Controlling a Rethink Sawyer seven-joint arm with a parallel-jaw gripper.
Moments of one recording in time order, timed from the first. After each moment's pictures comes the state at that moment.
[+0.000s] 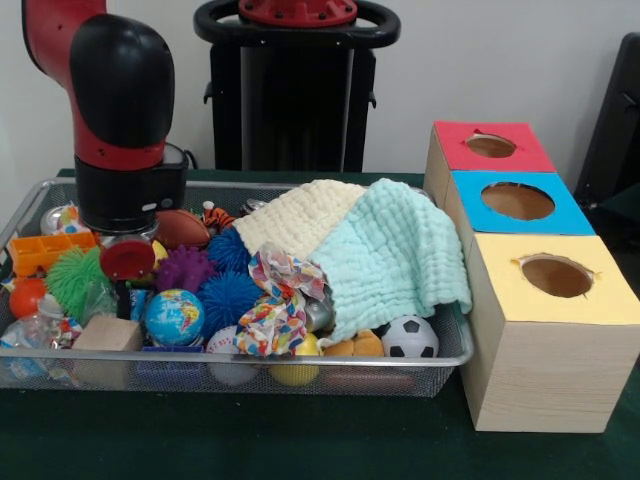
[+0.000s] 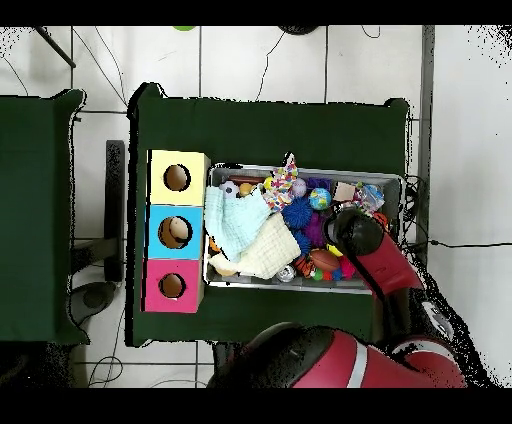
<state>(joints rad) -0.44 -0.33 -0.19 1.63 0.45 0.17 2.01</state>
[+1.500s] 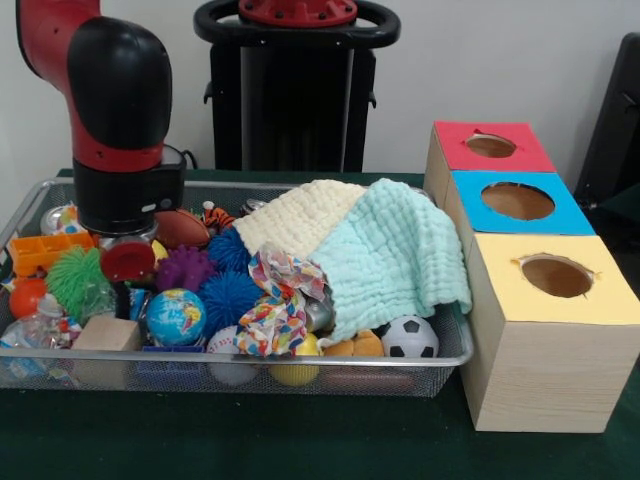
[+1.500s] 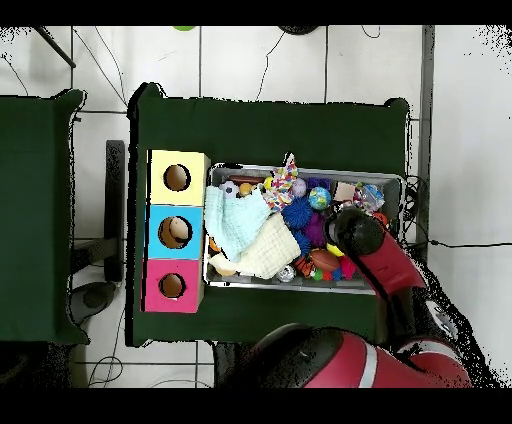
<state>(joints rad) -0.46 -0.34 -0.17 1.62 0.40 0.18 2.01</state>
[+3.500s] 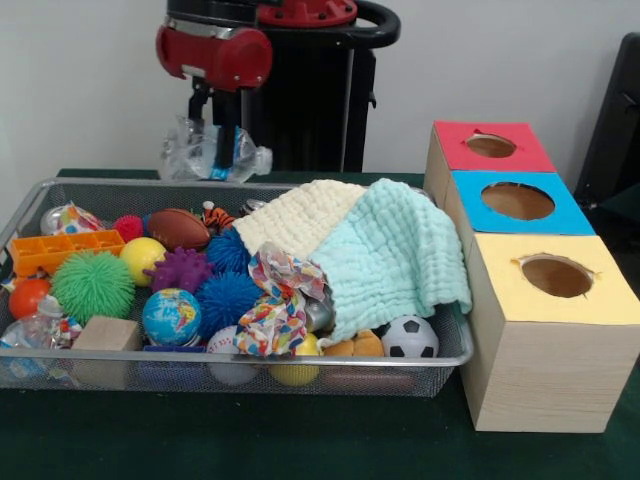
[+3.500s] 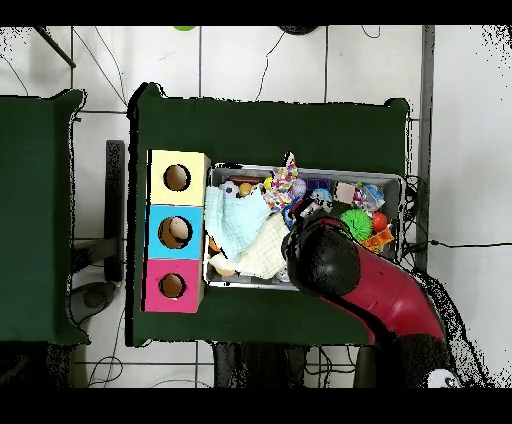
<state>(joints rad) -0.40 -0.87 -0.04 1.87 0.10 0.28 2.01</state>
